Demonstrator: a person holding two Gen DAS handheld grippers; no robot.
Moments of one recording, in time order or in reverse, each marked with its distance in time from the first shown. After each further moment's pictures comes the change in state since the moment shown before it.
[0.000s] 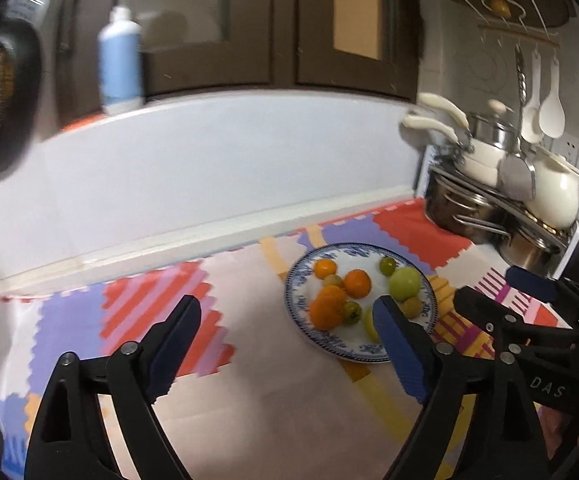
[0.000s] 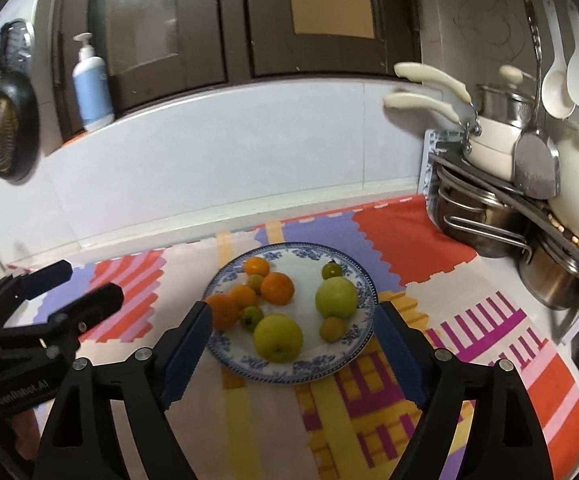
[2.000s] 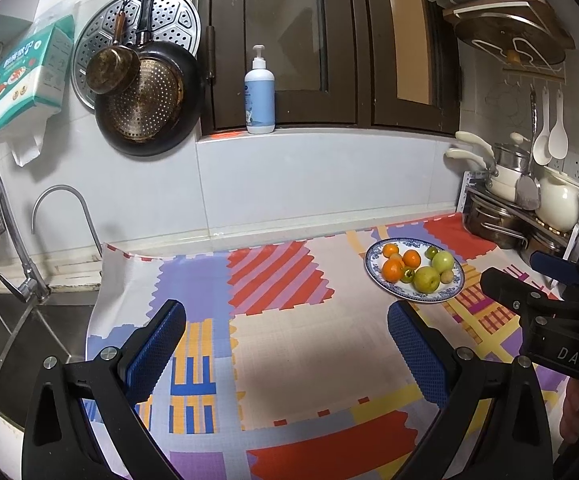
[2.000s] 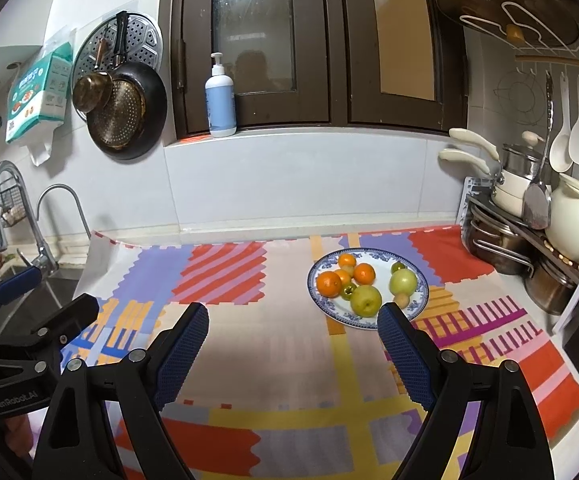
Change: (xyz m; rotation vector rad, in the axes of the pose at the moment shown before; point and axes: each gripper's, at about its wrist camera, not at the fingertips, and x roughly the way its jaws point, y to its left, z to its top) left arm -0.174 0.057 -0.077 -0.070 -0.087 0.195; right arm -0.131 0.090 -0.051 -0.119 -0.090 0.111
